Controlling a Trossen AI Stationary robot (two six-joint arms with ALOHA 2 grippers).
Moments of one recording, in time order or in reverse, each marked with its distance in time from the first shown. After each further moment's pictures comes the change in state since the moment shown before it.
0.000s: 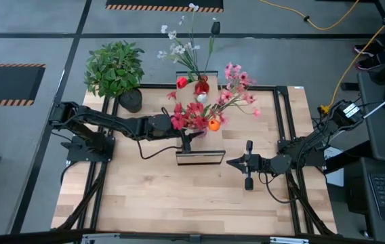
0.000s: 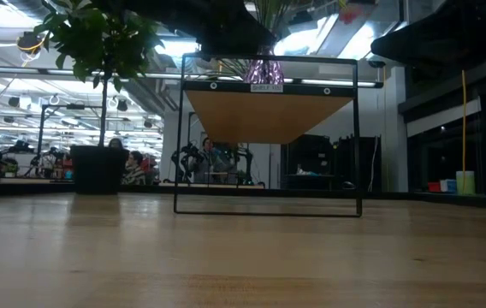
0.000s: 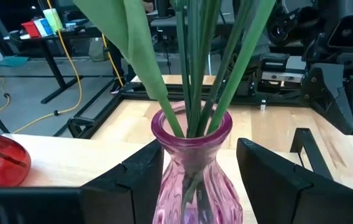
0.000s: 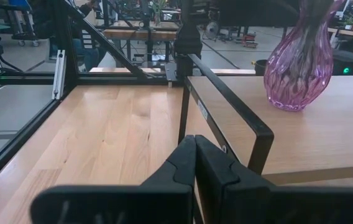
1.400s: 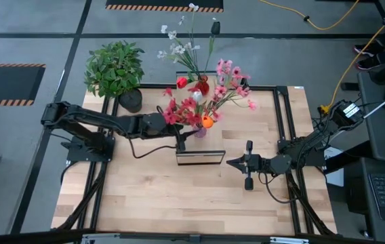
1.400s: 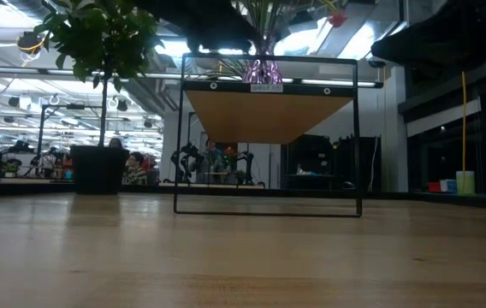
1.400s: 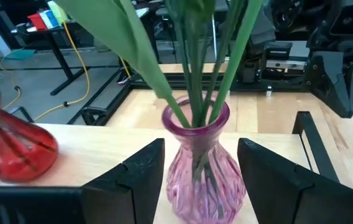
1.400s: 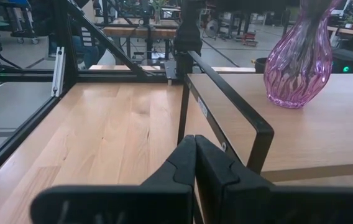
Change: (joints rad) left arm -0.007 -0.095 0.000 -0.153 -0.027 0.010; right arm 0.000 0.000 0.000 -0.010 0.000 0.003
